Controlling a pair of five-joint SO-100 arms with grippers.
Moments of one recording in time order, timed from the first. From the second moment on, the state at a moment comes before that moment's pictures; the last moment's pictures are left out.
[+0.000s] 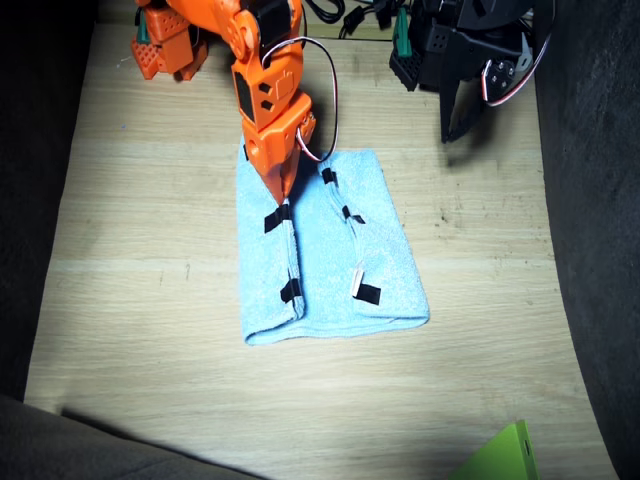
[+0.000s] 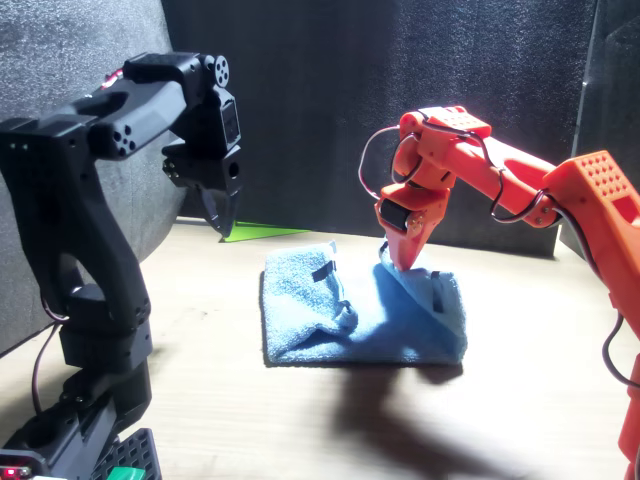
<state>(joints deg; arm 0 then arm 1) 72.7 92.4 80.0 102.7 102.5 129.6 37.4 17.4 109.5 82.6</state>
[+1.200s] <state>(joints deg) 69.3 91.8 82.1 102.2 101.2 138.4 16.0 -4.3 109.5 84.6</state>
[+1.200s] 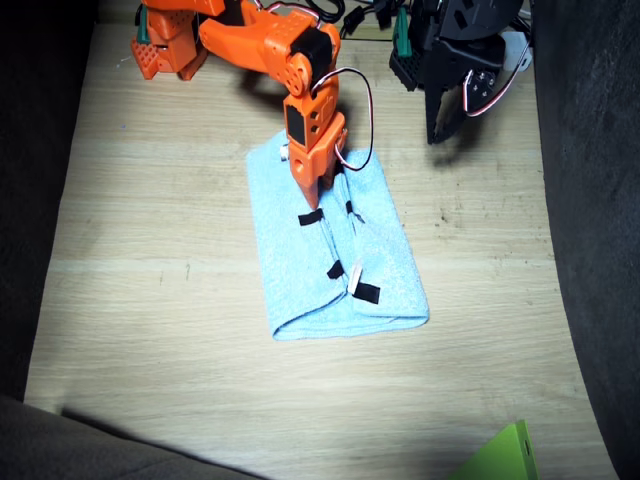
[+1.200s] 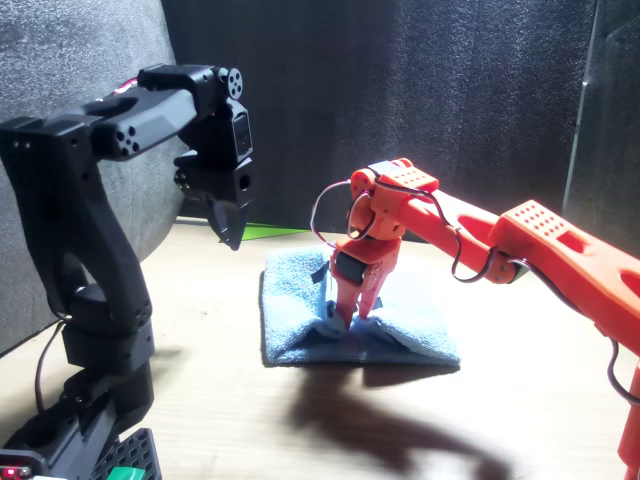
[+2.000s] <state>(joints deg) 69.6 92.1 84.1 102.2 101.6 134.0 20.6 -3.9 110.6 84.4</state>
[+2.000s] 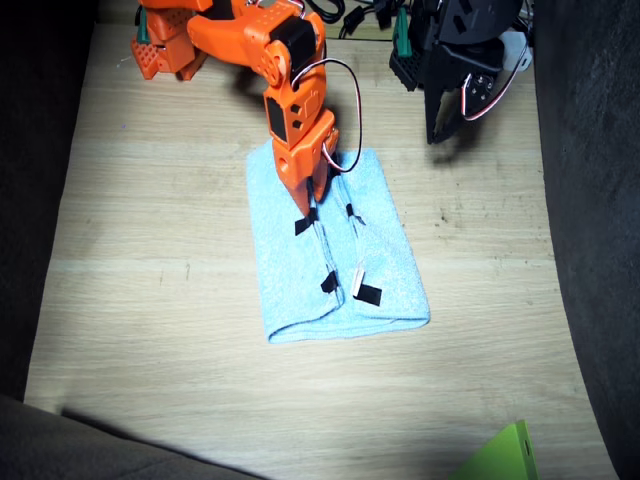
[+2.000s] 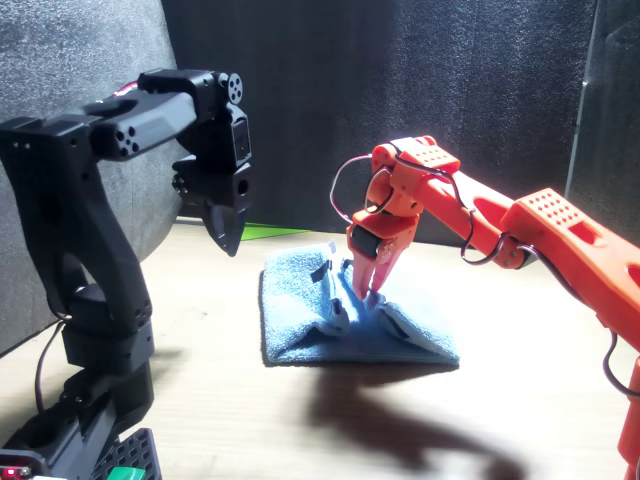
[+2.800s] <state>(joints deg) 69.4 93.1 85.2 101.2 101.4 135.4 28.3 -0.9 110.6 82.4</state>
